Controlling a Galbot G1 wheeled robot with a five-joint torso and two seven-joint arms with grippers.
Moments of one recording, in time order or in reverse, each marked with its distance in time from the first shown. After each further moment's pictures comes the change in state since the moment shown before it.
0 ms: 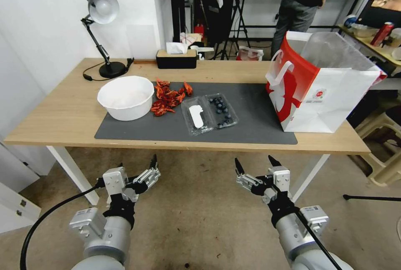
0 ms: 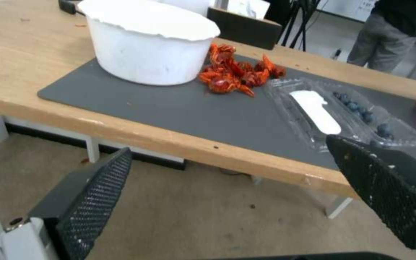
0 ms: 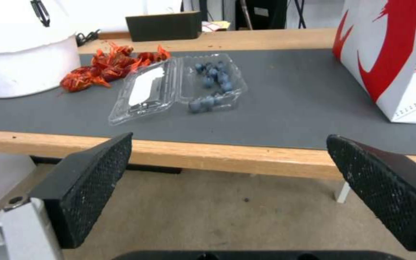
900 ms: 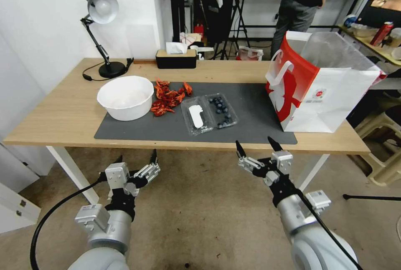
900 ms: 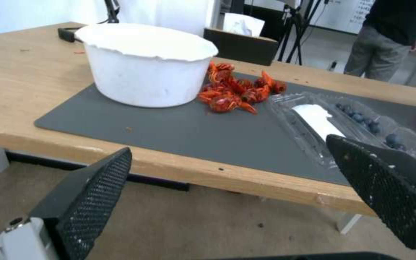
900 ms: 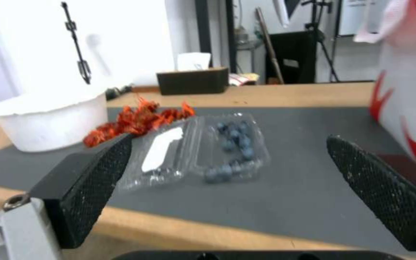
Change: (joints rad) left arm -0.048 0.030 -0.020 0.067 0.027 -0.087 0.032; right arm 0.238 -0.176 0.027 -0.173 0.242 0.161 -0.029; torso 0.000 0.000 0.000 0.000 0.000
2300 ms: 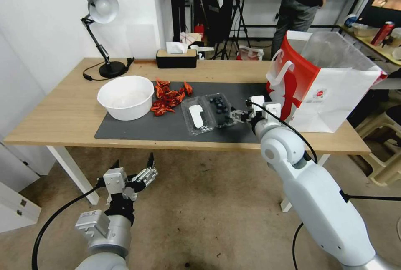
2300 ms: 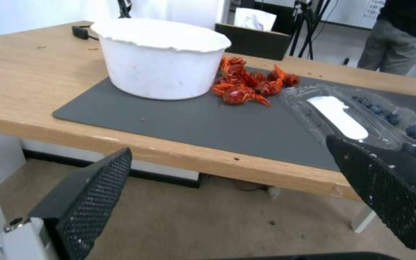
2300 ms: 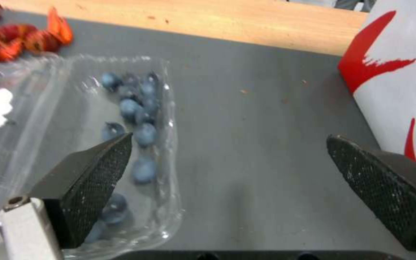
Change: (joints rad) left arm 0.028 -0.032 -0.012 0.022 0.046 -0.038 0.016; right arm 0.773 -0.189 -0.352 -0.378 0.378 -0.595 0.606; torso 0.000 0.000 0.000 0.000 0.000
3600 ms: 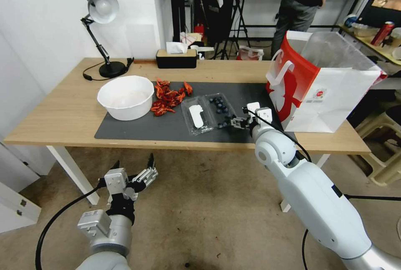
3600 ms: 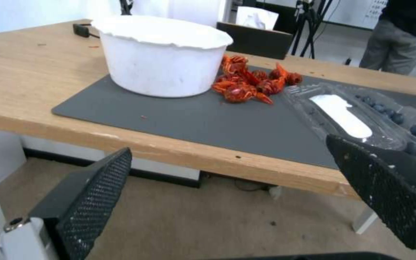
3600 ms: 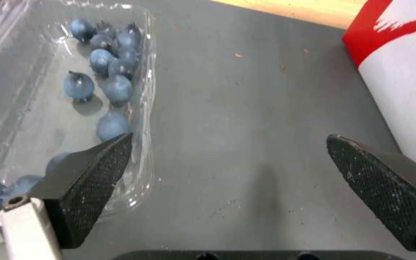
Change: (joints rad) left arm -0.010 0.001 0.004 0.020 -0.002 -0.014 -0.009; right arm 0.003 -0.023 -0.035 -0.068 -0.029 0.008 -0.022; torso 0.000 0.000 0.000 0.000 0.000
